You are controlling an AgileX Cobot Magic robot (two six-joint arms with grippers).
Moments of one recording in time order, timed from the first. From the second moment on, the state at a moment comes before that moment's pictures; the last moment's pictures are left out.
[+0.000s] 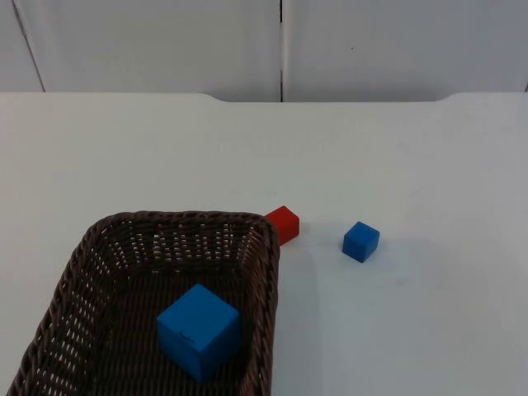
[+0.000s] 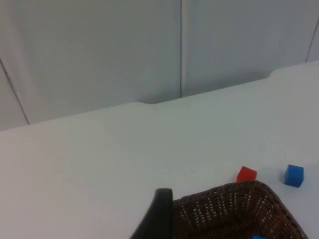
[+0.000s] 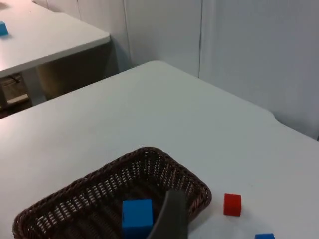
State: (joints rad) right arm 0.53 0.53 -0.64 0.59 0.57 -0.62; left arm -0.01 0.34 -0.75 -0.40 0.90 0.37
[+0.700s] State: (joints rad) right arm 0.53 0.13 -0.57 0.24 0.79 -0.23; left arm -0.01 0.01 -0.59 -0.16 0.99 0.12
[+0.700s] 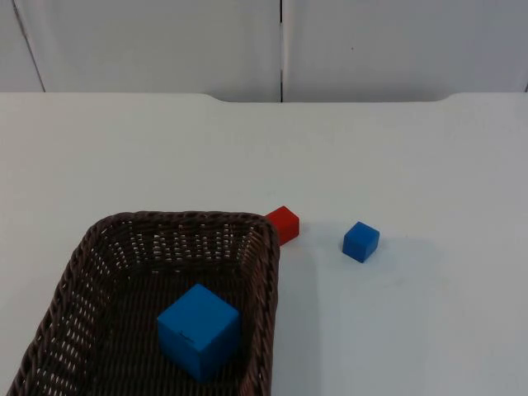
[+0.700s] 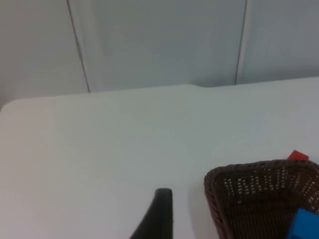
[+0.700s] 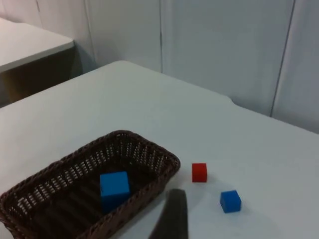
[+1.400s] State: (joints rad) right arm 0.53 0.00 -0.55 0.07 1.01 -0.05; left arm -0.01 0.00 -0.50 -0.06 1.08 0.09
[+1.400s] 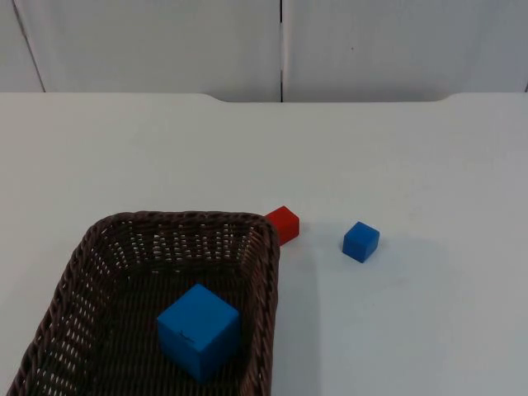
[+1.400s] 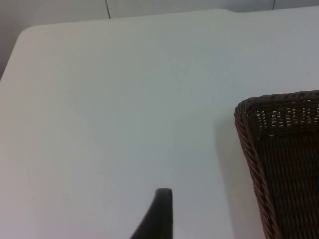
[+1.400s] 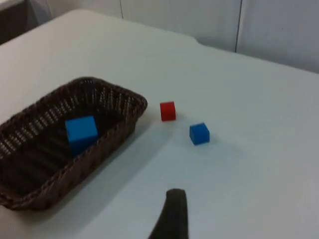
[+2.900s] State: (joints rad) right arm 0.53 0.00 -0.52 0.06 1.09 -0.10; left arm -0.01 0.00 -0.50 -0.06 1.08 0.09
